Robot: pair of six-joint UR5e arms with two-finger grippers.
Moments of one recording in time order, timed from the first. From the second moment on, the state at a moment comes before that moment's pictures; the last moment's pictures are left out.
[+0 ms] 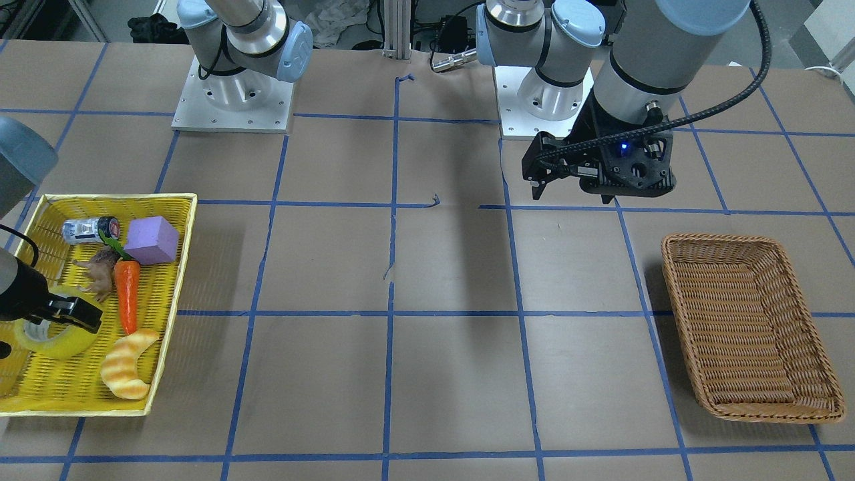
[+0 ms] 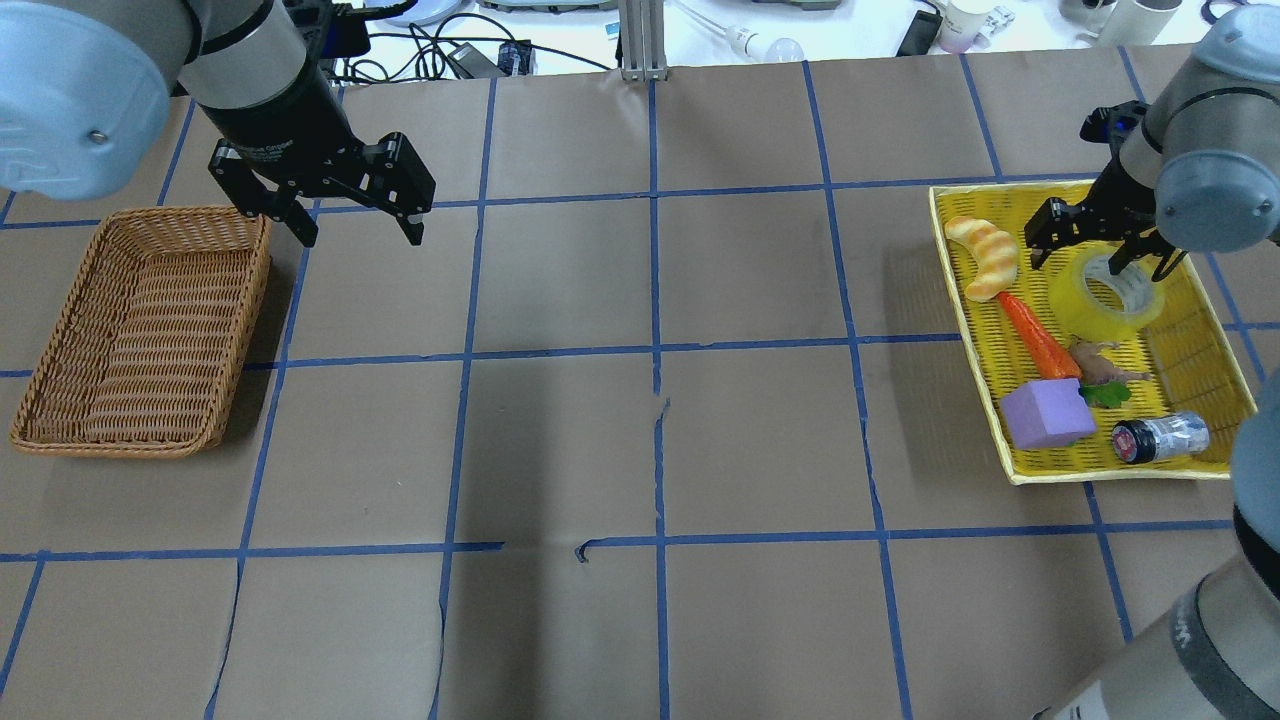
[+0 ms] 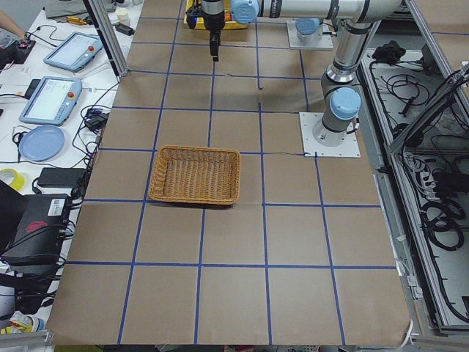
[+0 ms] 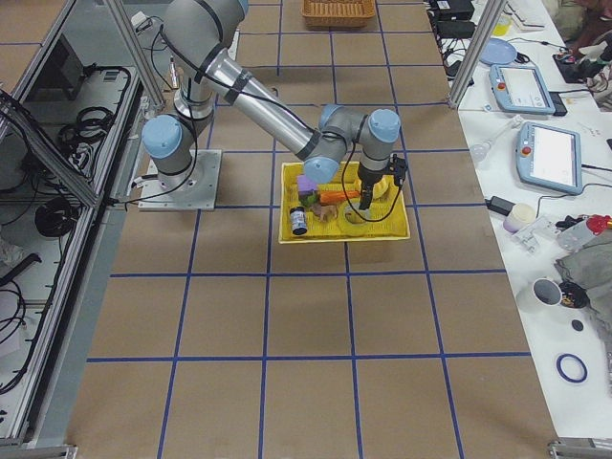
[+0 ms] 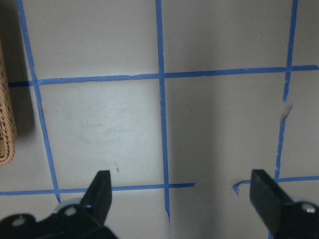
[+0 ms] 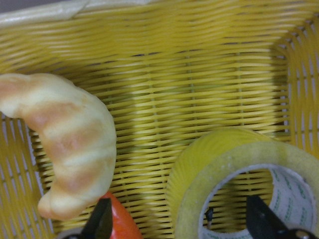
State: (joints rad) left arm -1.58 -1.65 -1.52 -1.58 1.56 0.03; right arm 1.16 -1.12 1.70 -2.14 -1.59 -0.25
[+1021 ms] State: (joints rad) left arm -1.58 -1.65 -1.52 -1.58 1.56 0.03; right arm 1.16 -1.16 1.66 -2.09 -1.61 -0.22
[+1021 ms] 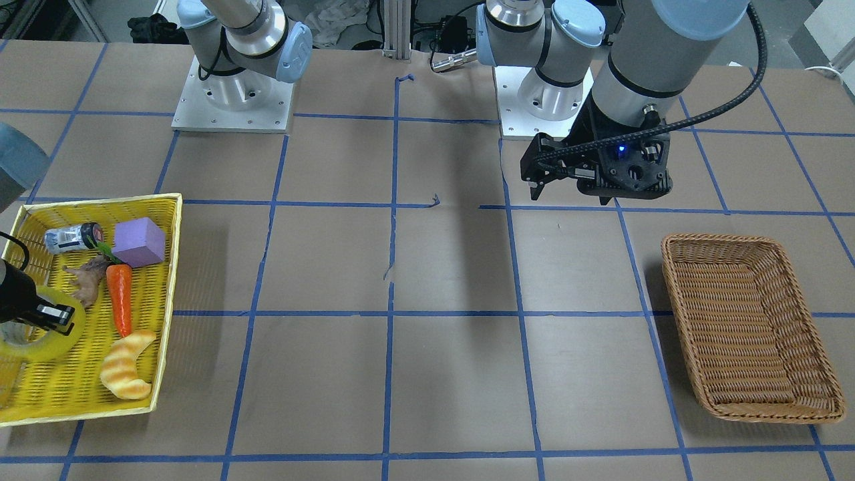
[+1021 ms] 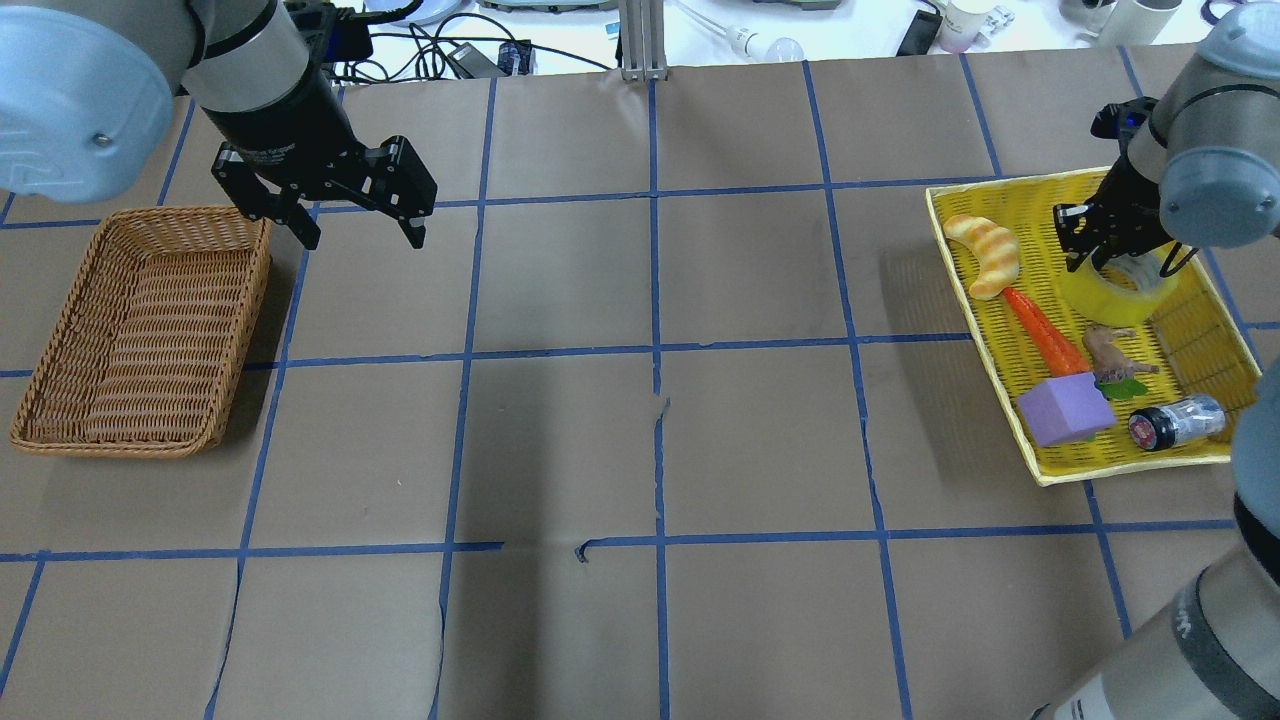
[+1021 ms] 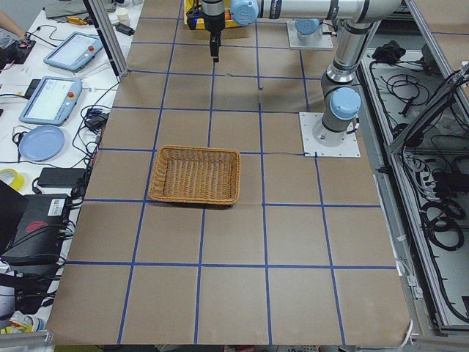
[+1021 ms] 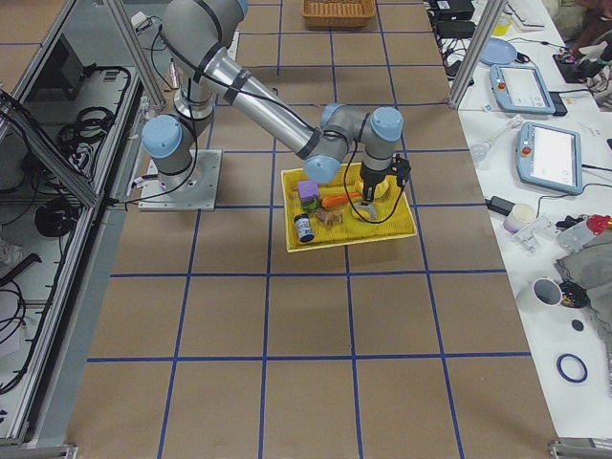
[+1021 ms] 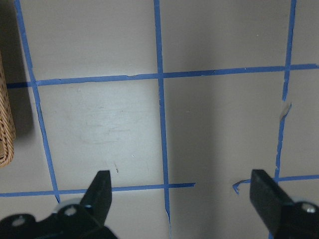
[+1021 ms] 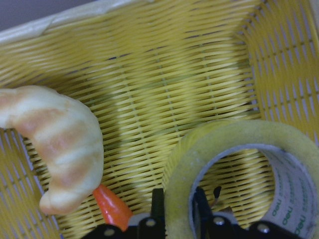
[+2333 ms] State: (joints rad) left arm -1.58 -1.65 -1.52 -1.58 1.56 0.03; right arm 1.89 -1.15 1.58 -2.08 -1.52 0.94
